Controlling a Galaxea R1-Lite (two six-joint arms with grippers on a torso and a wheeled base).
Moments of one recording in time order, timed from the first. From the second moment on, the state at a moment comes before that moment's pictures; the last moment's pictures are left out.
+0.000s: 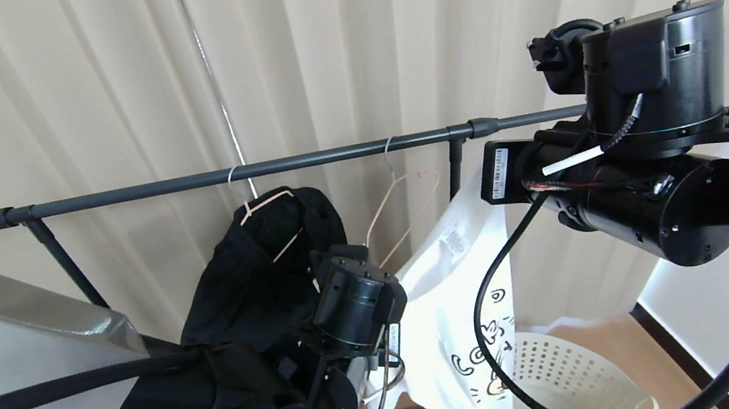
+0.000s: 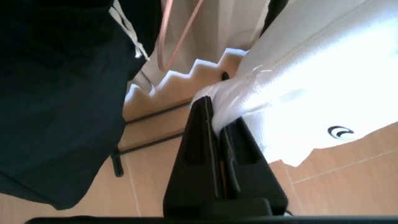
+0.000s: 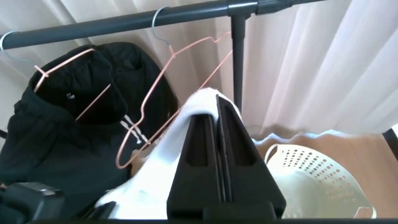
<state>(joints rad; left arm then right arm) -0.82 2.00 -0.95 -0.39 0.53 -0.27 0.75 1.67 -1.12 -0.28 -0.65 0.37</state>
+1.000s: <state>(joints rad) -0.76 1.71 -1.03 -0.38 0.51 -0.10 0.79 1.53 -0.80 -0.54 -0.59 -0.16</state>
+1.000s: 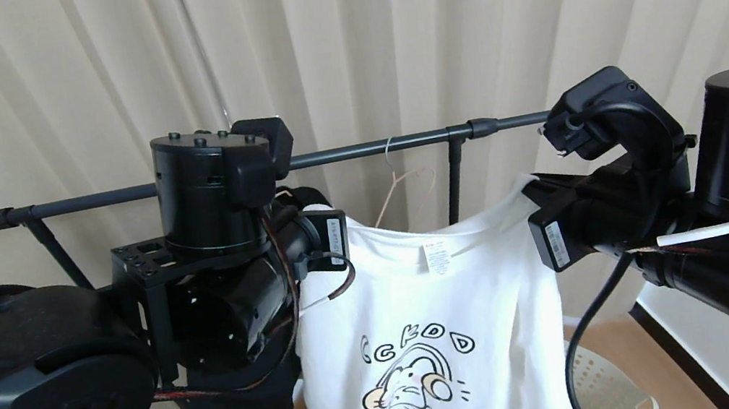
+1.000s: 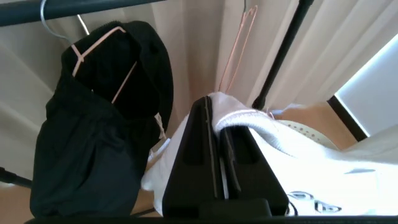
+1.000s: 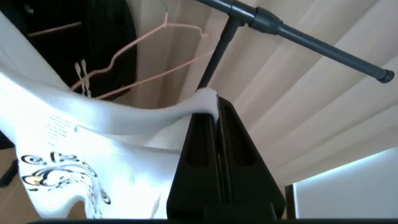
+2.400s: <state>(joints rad) -0.69 1.75 -1.23 -0.38 0.27 0.02 0.87 1.49 -0.73 -0.63 -0.59 -0.18</state>
